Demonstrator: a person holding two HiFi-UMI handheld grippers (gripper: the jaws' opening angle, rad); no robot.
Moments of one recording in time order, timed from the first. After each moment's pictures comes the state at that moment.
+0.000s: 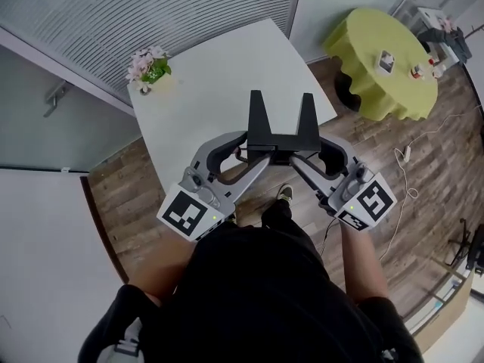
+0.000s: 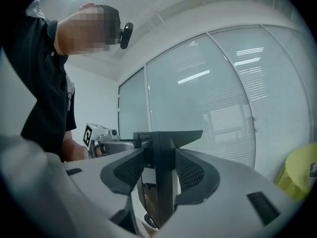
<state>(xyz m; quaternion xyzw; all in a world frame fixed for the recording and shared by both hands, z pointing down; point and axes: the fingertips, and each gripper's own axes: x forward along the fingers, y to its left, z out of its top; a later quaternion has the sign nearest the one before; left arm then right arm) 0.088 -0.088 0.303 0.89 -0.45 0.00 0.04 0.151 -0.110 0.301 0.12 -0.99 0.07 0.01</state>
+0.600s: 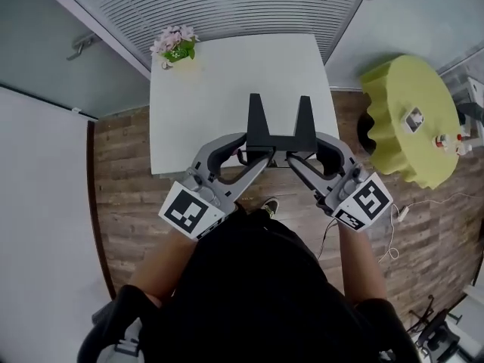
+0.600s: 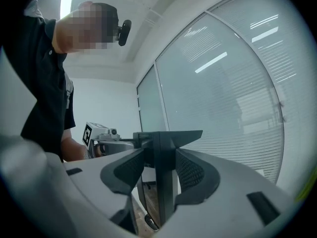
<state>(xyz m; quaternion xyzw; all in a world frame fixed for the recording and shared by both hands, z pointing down) 0.105 -0.156 0.328 0.81 -0.59 0.02 0.06 0.154 -0.201 0.324 -0.05 -0.99 0.08 0.03</state>
